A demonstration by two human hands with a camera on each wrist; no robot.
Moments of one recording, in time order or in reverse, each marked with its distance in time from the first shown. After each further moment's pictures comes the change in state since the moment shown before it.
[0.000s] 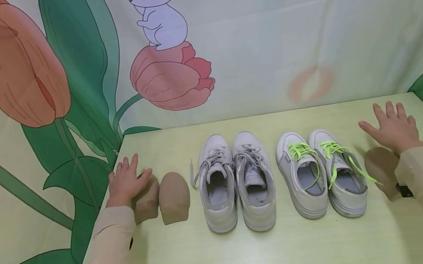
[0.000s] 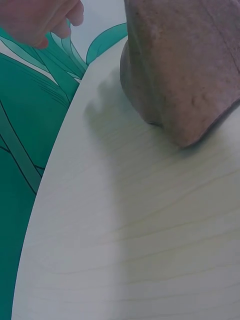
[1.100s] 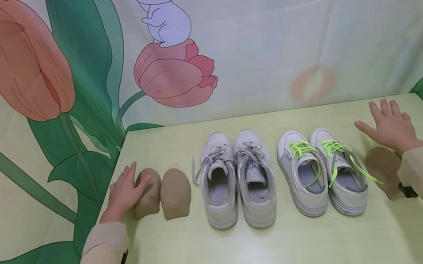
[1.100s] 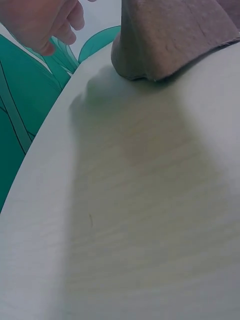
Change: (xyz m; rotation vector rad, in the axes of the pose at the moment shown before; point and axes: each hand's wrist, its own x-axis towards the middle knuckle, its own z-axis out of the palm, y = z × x) left_hand -0.032 -0.015 0.013 -0.213 0.017 0.052; right_hand -0.002 -0.014 -0.005 -0.005 0.000 -0.060
